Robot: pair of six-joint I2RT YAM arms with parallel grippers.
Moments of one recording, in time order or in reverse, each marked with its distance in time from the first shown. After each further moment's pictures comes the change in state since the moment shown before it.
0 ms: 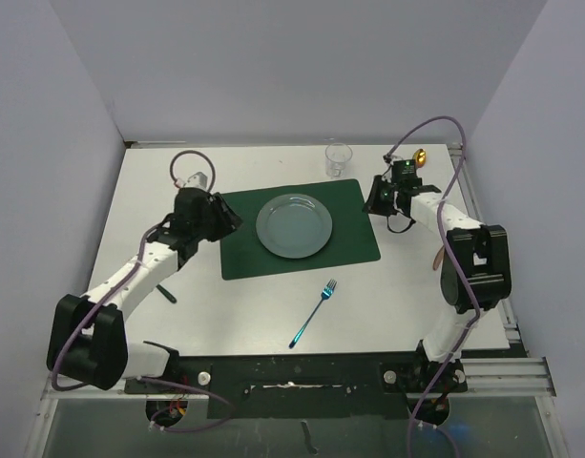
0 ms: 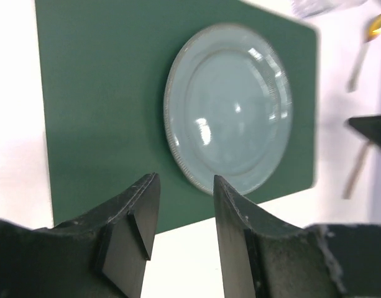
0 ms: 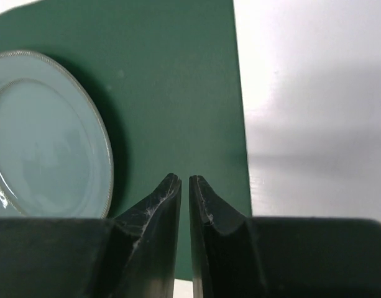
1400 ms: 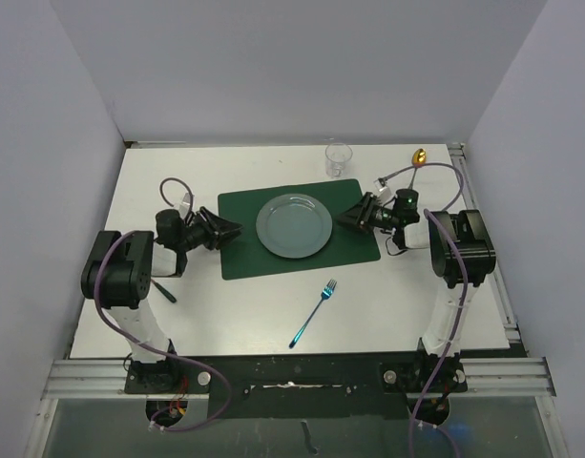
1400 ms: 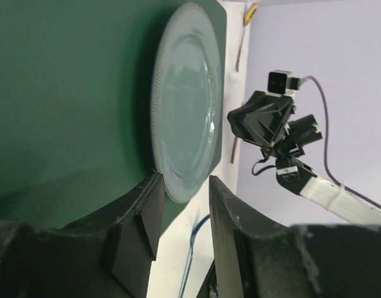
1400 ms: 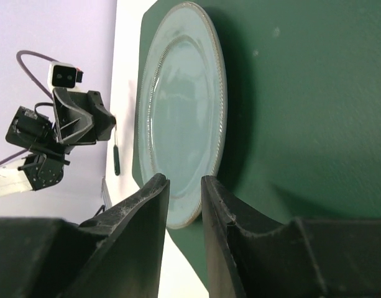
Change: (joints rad) left arm 0.352 0.470 -0.280 1.032 0.768 -0.426; right arm -0.075 0.226 -0.369 0.970 -0.728 0.516
